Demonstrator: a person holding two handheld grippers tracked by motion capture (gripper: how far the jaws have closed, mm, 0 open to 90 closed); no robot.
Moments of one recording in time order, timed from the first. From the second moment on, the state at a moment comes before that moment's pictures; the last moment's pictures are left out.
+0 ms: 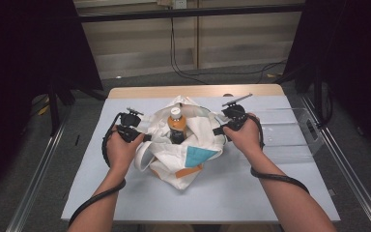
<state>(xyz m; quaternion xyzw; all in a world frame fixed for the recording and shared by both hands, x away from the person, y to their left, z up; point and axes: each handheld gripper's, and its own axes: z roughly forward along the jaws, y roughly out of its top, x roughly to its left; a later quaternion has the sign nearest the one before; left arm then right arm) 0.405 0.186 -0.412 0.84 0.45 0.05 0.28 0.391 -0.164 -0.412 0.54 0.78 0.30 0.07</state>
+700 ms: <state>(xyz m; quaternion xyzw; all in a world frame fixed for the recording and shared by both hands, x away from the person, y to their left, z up) 0.405 0.189 -0.411 0.84 0.45 0.05 0.29 0.393 -0.145 -0.400 0.52 0.79 0.33 0.08</state>
